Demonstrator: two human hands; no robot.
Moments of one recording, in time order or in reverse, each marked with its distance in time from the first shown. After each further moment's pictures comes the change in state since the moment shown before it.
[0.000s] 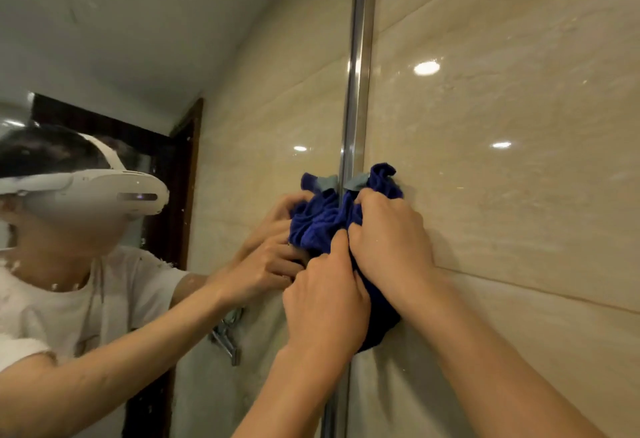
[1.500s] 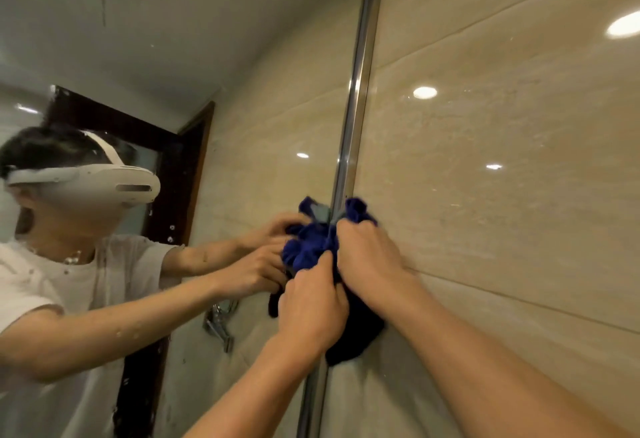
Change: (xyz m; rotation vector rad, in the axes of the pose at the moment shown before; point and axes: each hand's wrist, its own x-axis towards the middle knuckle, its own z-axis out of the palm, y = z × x) left_hand -0.017 -0.006 0.002 -0.033 -0.077 -0.055; right_hand -0.016 0.002 -0.012 -0.205 -0.190 -0.164
